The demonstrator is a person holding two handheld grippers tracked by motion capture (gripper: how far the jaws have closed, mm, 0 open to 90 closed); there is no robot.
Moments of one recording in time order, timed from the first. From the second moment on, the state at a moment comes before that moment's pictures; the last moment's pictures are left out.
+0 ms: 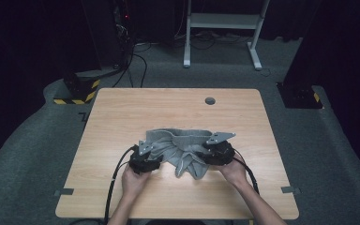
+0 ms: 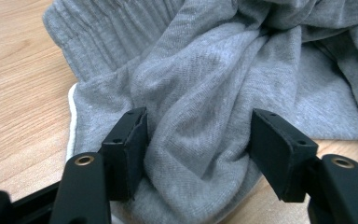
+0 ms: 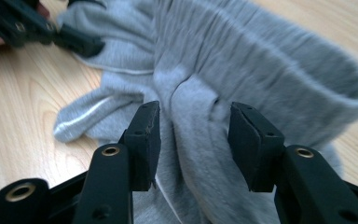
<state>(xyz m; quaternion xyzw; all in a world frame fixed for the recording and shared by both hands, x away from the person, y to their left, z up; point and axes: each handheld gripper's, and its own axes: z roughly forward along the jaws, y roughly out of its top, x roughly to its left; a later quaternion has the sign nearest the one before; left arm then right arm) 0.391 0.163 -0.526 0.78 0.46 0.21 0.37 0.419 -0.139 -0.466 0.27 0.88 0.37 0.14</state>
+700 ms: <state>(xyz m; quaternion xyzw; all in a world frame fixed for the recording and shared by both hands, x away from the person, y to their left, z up) 0.391 0.163 -0.526 0.78 0.46 0.21 0.37 0.467 -0.146 -0.431 0.32 0.85 0.37 0.19</state>
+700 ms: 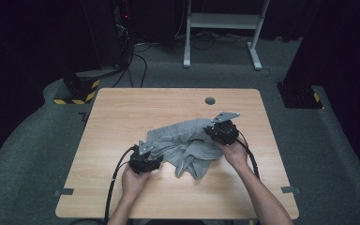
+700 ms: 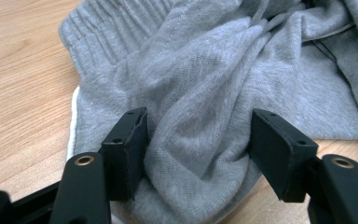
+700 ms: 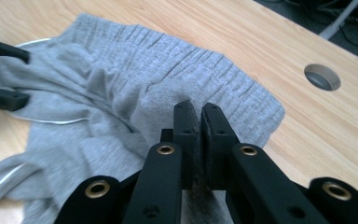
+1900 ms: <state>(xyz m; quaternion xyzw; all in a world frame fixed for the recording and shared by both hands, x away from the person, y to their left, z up) 0.391 0.162 -0.526 0.78 0.46 0.21 0.37 0.450 -0.113 -0.494 0.31 0.89 0.32 0.09</state>
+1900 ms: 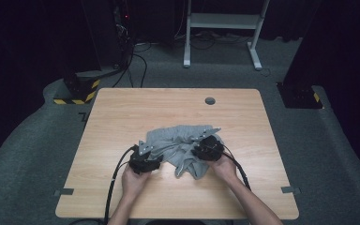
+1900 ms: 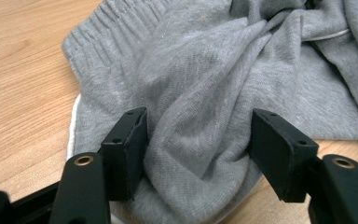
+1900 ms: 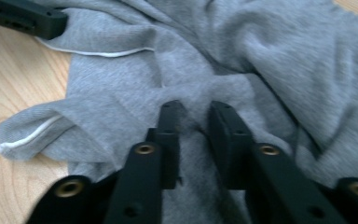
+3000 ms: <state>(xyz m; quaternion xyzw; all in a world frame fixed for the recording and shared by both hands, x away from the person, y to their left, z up) 0.391 0.162 -0.526 0.78 0.46 0.21 0.37 0.429 -0.122 -0.485 0.28 0.89 0.33 0.12</state>
